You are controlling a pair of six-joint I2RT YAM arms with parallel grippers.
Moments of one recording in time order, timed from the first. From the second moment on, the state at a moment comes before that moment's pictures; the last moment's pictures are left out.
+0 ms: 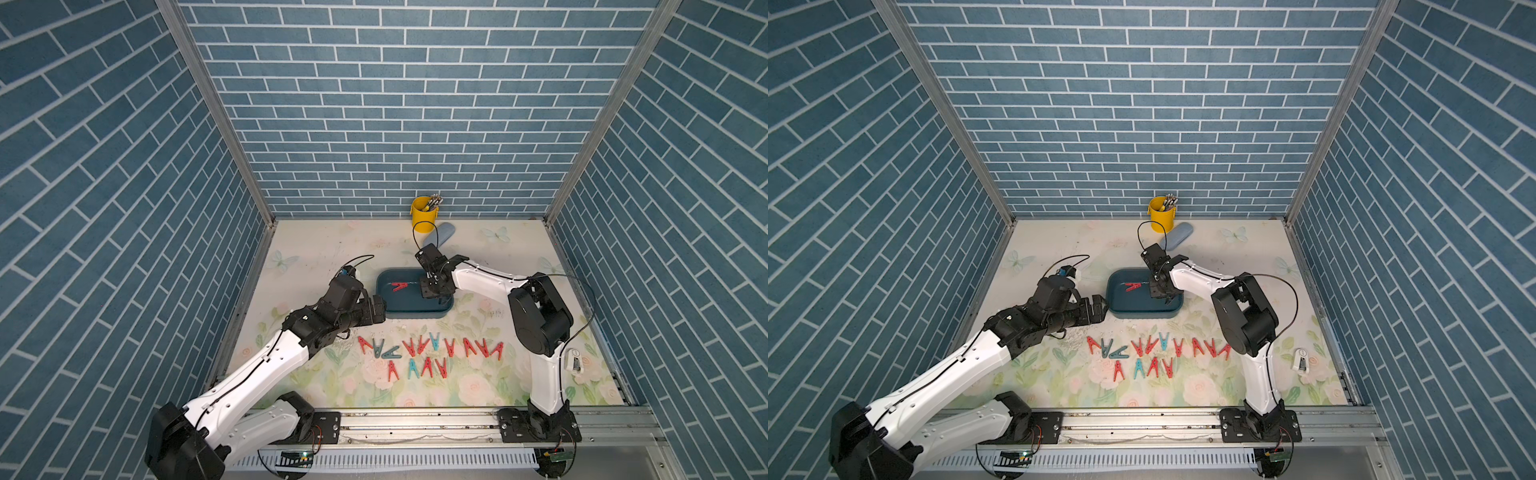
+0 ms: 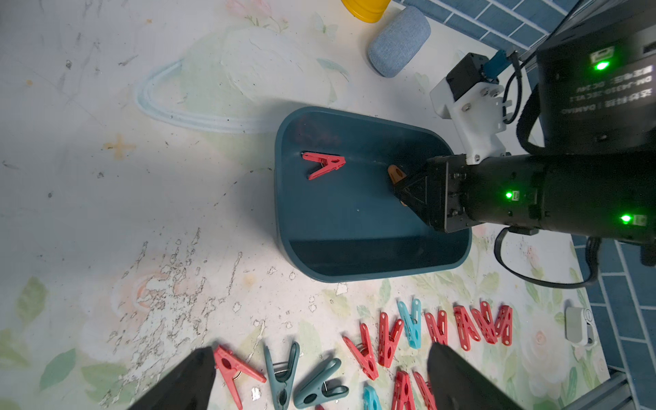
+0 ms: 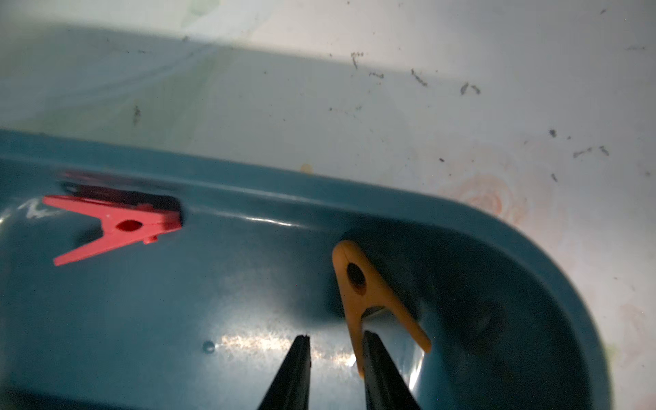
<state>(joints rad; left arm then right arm) -0.63 1.03 0.82 -0.56 -0.04 -0.66 0.71 2.03 1.47 -0.65 0.16 0.44</state>
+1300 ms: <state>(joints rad) -0.62 1.02 0.80 -0.48 0.05 -0.61 0.77 1.78 1.36 -0.65 0.15 0.53</state>
